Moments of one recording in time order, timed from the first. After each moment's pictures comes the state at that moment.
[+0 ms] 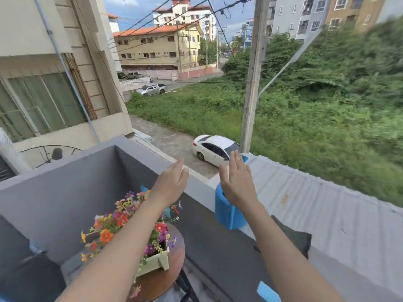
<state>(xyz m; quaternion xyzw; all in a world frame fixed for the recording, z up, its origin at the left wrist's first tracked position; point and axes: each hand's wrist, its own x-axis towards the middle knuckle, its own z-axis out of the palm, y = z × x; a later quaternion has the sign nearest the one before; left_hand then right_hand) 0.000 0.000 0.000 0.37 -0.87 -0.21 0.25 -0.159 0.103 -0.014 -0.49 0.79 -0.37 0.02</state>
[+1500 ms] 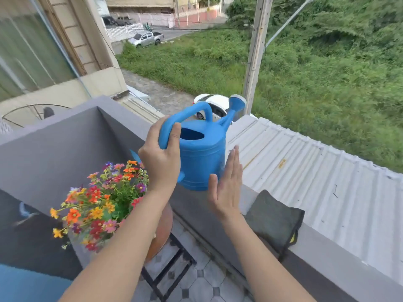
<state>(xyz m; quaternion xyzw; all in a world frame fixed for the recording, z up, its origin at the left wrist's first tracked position) -0.083 0.046 -0.010 0.36 -0.64 -0.28 0.62 -0.174 0.120 -0.124 -0.44 0.72 -0.53 -0.05</state>
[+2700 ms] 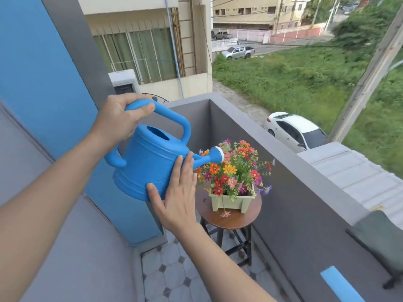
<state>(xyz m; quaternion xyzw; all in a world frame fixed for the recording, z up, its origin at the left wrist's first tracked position) 0.330 0.051 0.099 0.50 -0.68 -0.26 0.46 0.229 0.129 -0.071 -0.66 0.56 -0.49 0.15</state>
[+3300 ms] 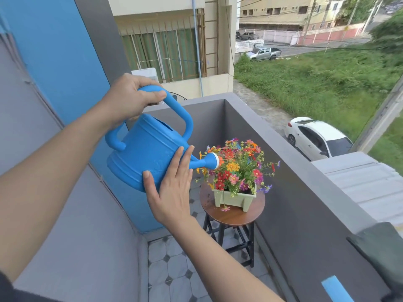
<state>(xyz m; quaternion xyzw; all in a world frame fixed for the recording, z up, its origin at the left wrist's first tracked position) 0.306 0.086 0.140 0.56 -0.70 -0.22 0.40 0.226 0.167 -0.037 -0.67 0.52 -0.48 0.22</state>
